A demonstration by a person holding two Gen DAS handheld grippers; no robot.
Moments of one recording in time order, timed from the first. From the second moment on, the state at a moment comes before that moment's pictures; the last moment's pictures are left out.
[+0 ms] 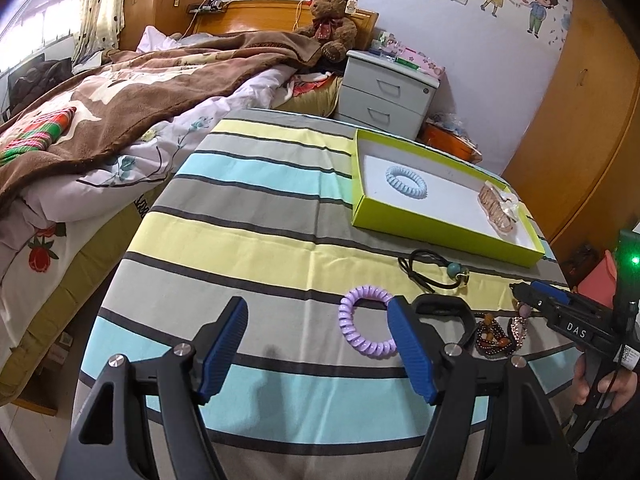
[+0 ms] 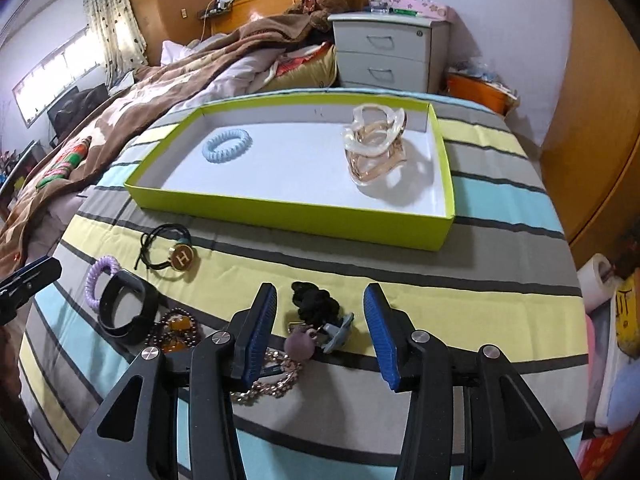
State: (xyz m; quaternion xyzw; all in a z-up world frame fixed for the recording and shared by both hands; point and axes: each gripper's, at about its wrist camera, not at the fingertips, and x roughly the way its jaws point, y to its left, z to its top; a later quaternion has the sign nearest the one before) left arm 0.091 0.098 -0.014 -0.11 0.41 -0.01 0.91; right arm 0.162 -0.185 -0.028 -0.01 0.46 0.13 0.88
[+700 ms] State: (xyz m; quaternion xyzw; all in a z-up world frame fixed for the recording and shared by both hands) left arm 0.100 0.095 -0.021 -0.10 0.43 0.00 0.90; right arm 0.159 -0.204 -0.024 0.02 0.44 0.12 0.89
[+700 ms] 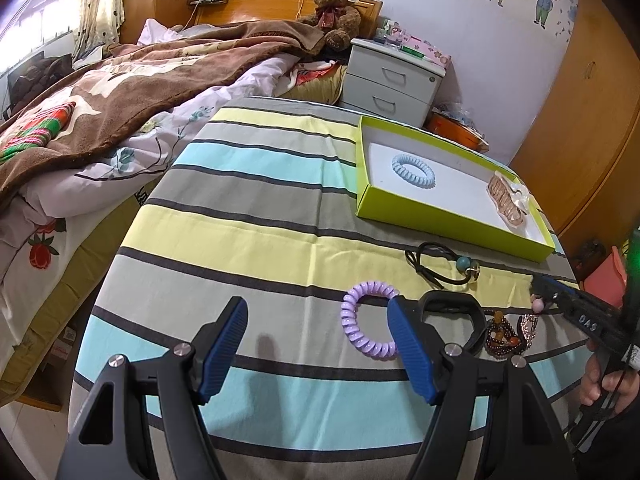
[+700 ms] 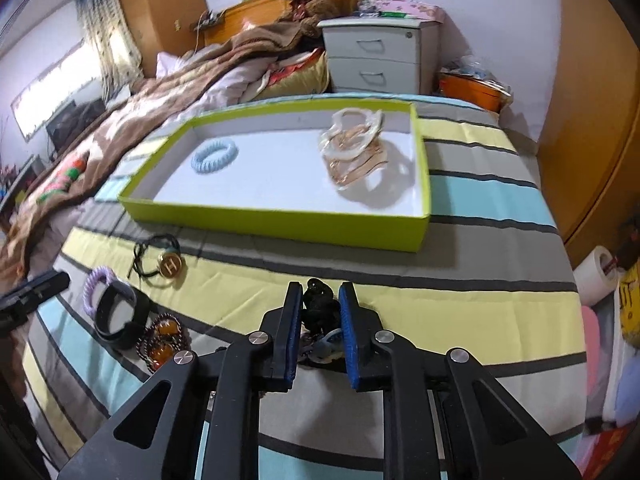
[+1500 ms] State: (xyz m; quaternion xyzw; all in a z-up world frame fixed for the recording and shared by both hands) left arm 0.119 0.061 -0.041 -0.01 0.46 0.01 0.89; right arm 0.130 -0.222 0.019 0.07 0.38 0.12 0.92
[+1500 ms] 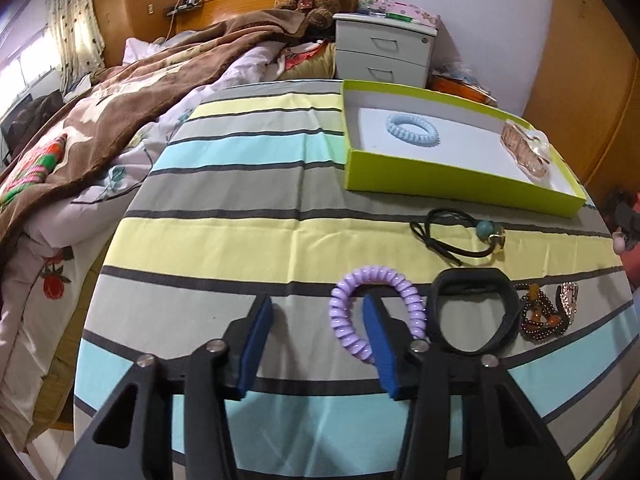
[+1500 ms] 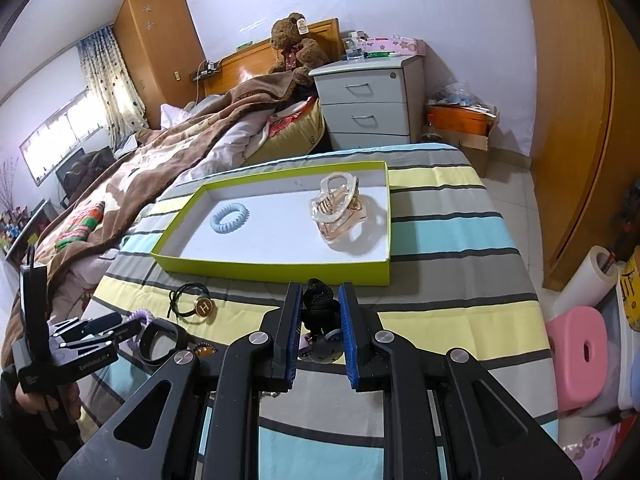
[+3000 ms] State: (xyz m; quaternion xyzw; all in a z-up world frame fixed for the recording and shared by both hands) left arm 0.134 0.061 0.037 -0.05 0.39 -0.03 0.92; right arm 0.145 -0.206 0.070 0.07 0.34 0.13 0.93
